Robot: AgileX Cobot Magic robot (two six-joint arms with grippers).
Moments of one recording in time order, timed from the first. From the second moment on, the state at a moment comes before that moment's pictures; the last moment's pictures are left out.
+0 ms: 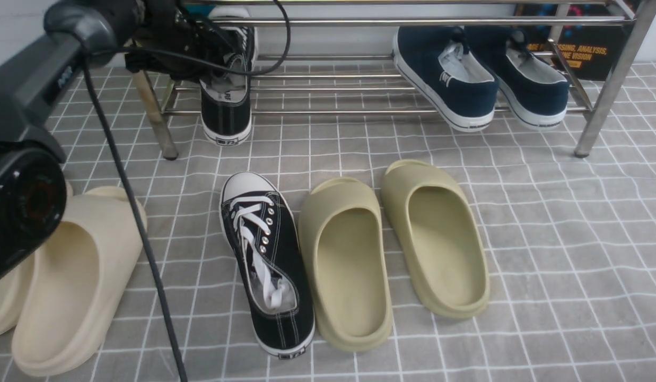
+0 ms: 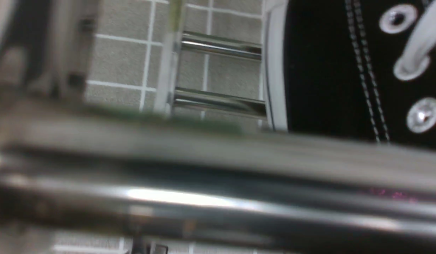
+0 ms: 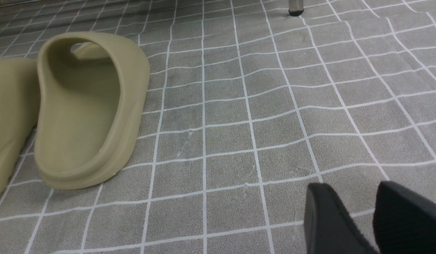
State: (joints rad) right arm 0.02 -0.01 0.02 0.05 0.39 0.15; left arm -0.12 2.30 -2.21 0.01 0.79 -0.31
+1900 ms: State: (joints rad) right arm 0.02 -0.01 0.02 0.05 0.39 0.15; left arm -0.51 1.73 -1.10 0.13 0.73 -0.68
